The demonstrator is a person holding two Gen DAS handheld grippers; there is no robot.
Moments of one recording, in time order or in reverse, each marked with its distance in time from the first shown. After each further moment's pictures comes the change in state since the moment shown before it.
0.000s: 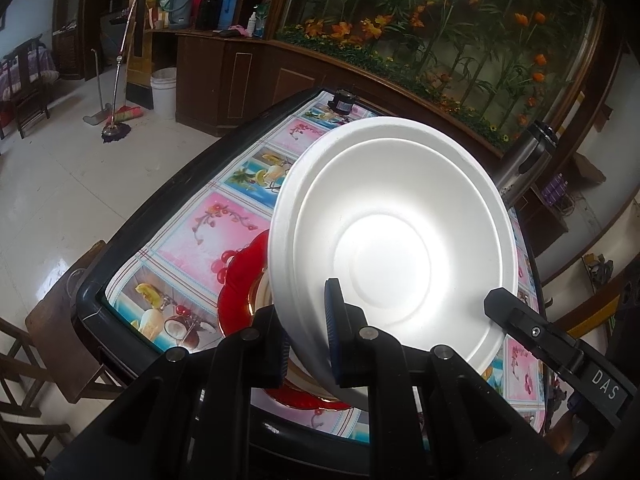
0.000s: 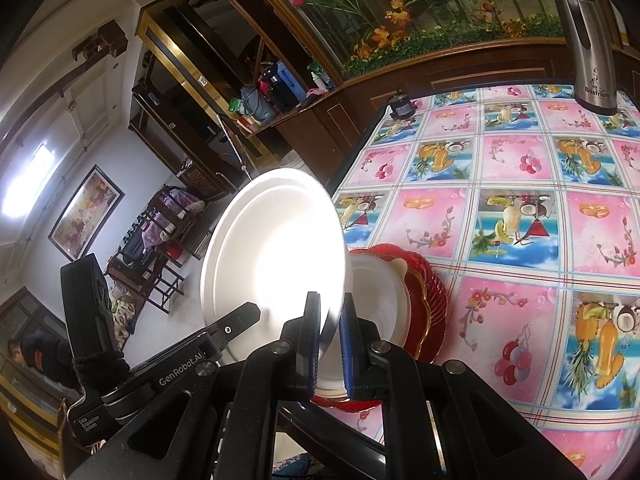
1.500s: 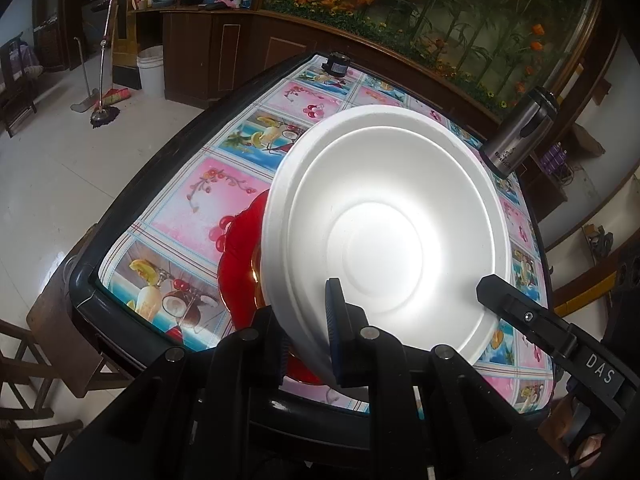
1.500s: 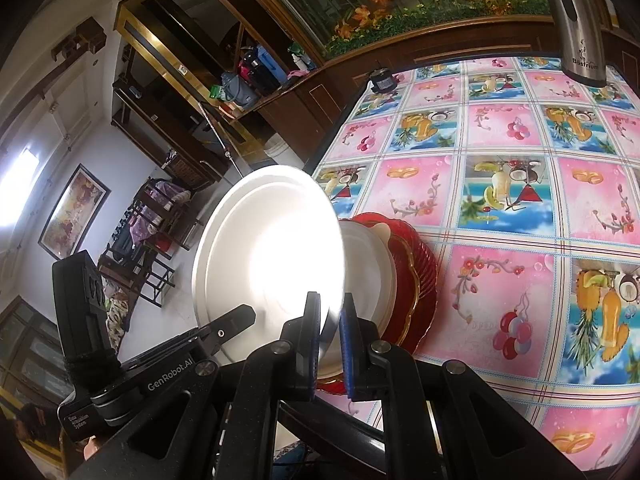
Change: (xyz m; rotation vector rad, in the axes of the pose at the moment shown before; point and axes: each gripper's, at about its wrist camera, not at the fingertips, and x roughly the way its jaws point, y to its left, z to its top) left arm 0.019 0.007 -0.014 0.041 0.123 -0.008; right arm 0.018 -0.013 -0.015 0.051 0.072 -0.042
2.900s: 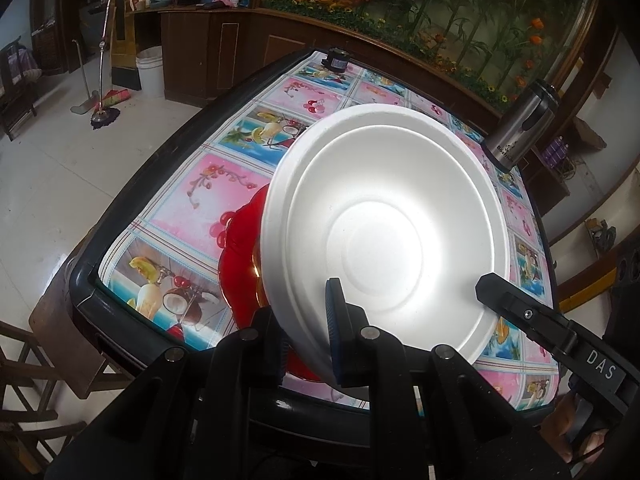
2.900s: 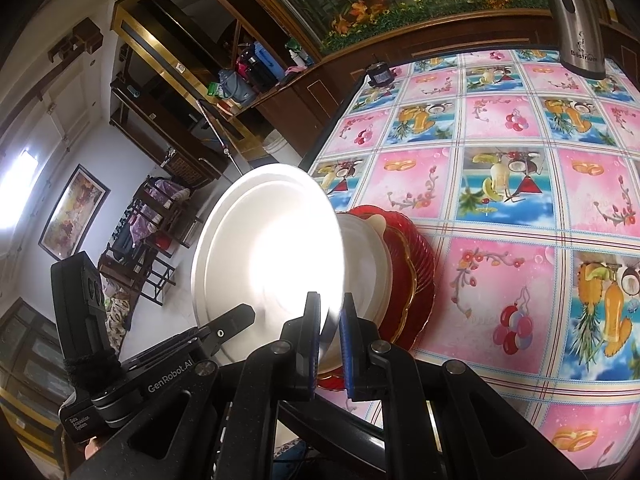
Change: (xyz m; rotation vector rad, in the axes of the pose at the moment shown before) left arm 0.004 0.000 -0.004 0.014 0.007 0.014; right arm 0.004 -0.004 -0.003 0.010 0.015 0.001
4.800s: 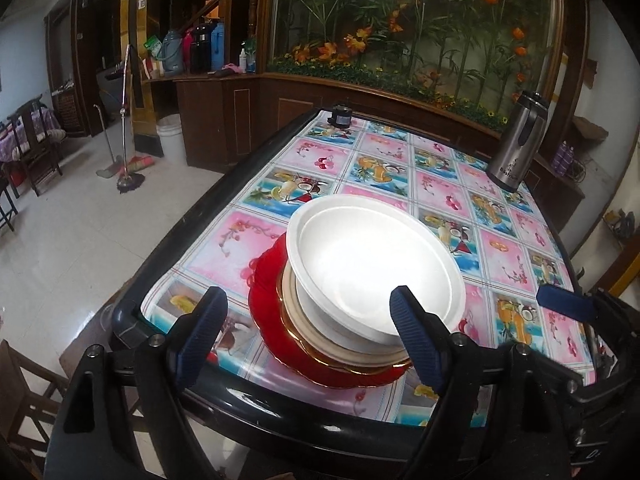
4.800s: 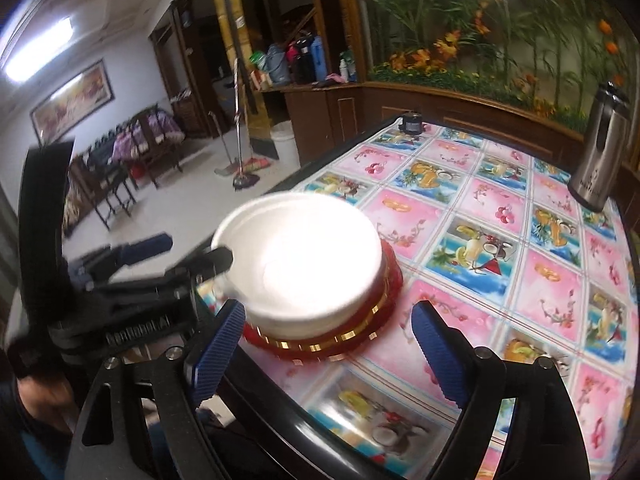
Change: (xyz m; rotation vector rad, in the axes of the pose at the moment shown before) left arm -0.036 -0.013 -0.023 0.088 -0.239 0.102; right arm -0.036 0.044 -0.033 -0.456 -0.045 -0.183
